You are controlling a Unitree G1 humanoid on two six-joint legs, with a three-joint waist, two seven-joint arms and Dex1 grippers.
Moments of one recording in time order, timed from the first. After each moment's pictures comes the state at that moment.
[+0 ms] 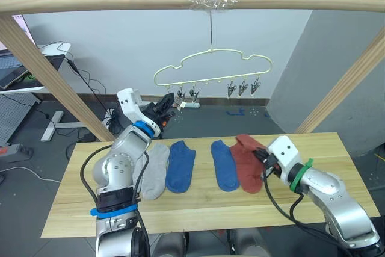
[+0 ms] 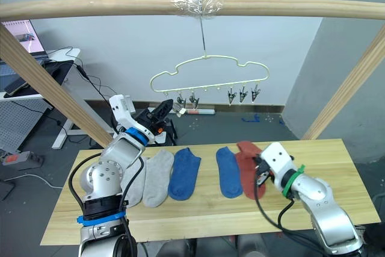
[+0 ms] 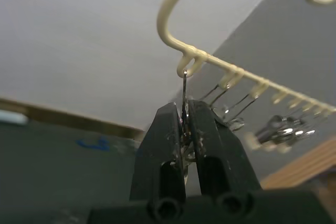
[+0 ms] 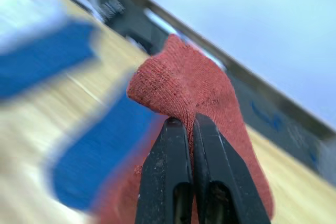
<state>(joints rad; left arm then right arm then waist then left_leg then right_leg) -0.44 0.11 0.40 -0.10 -0.93 0.83 -0.13 0.03 -0.52 0.14 -0.60 0.15 0.56 0.55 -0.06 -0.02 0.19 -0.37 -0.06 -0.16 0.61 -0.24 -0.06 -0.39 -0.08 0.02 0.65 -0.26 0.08</state>
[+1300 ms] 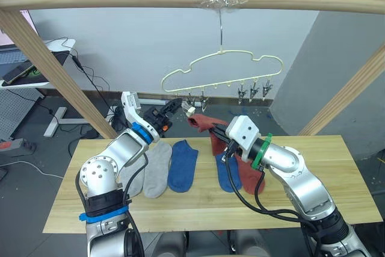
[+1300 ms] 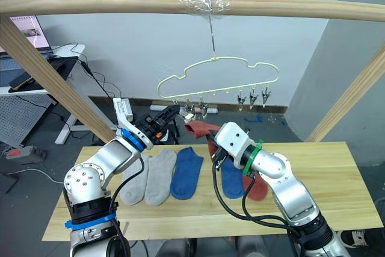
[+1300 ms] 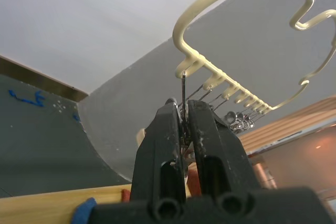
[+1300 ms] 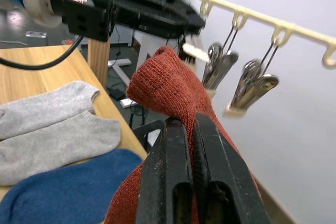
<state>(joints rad) -0.40 0.16 0.40 -0.11 -1.32 0.96 0.02 -0.27 -0.37 0.33 -0.44 0.03 0.36 0.51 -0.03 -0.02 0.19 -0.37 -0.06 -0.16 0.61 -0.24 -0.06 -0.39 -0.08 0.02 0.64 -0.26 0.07</state>
